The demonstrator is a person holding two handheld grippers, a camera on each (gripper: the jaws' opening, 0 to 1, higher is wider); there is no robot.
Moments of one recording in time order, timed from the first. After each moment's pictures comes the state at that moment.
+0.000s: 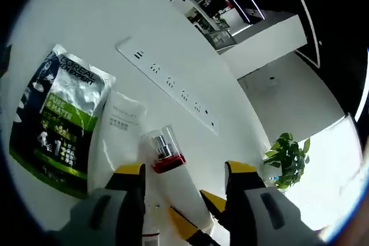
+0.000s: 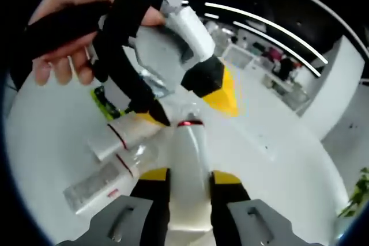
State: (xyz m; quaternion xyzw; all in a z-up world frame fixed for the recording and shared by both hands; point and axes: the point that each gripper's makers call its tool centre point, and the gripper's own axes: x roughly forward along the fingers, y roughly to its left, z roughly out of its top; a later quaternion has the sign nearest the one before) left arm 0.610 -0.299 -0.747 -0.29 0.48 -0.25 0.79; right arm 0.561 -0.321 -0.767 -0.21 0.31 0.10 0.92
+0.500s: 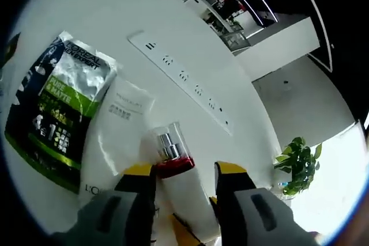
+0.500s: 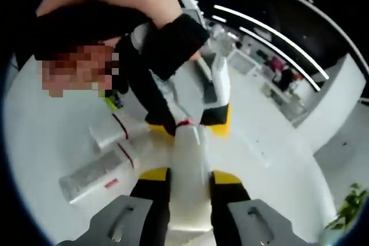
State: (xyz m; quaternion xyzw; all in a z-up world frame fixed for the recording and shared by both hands) left arm 0.607 -0.307 -0.778 -0.28 0.49 -0.20 0.80; right arm 0.552 -0.322 -0.765 -0.28 0.29 0.10 0.91
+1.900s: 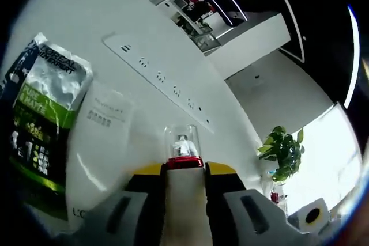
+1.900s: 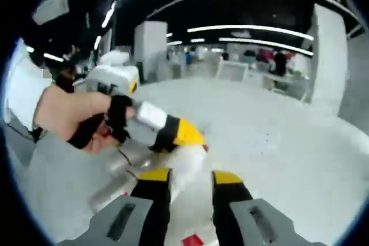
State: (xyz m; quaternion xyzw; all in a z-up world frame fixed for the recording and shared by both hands) left arm 0.614 -0.331 -0.763 -0.30 0.42 -0.35 0.78; right arm 0.538 -0.343 -0.743 0.04 0.23 0.14 0.96
